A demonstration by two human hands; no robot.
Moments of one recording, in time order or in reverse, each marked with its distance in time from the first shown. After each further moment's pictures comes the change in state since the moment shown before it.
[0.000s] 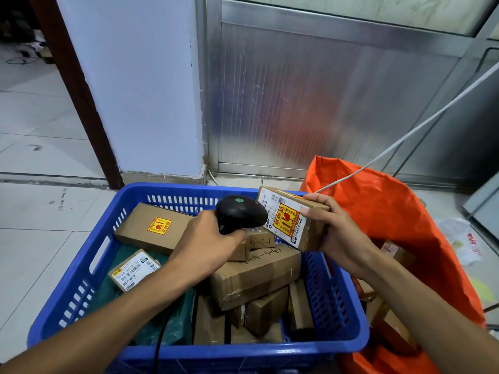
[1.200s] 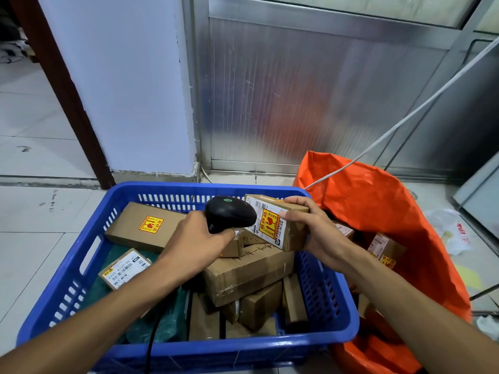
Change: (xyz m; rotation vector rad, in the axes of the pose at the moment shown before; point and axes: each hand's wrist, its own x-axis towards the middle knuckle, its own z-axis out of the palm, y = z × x) left_hand -0.001 0.000 0.003 -0.012 -0.060 -0.041; right_hand 0.012 0.020 -0.001 -0.062 0.025 0.059
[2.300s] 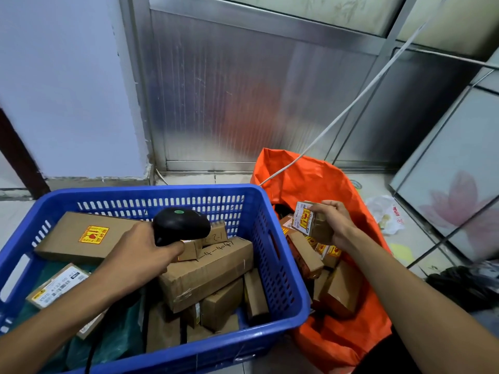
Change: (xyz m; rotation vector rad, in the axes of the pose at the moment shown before) left_hand -0.004 0.000 0.004 0.079 -0.092 -0.040; right_hand 0.003 0.001 -0.137 -0.038 0.602 0.134
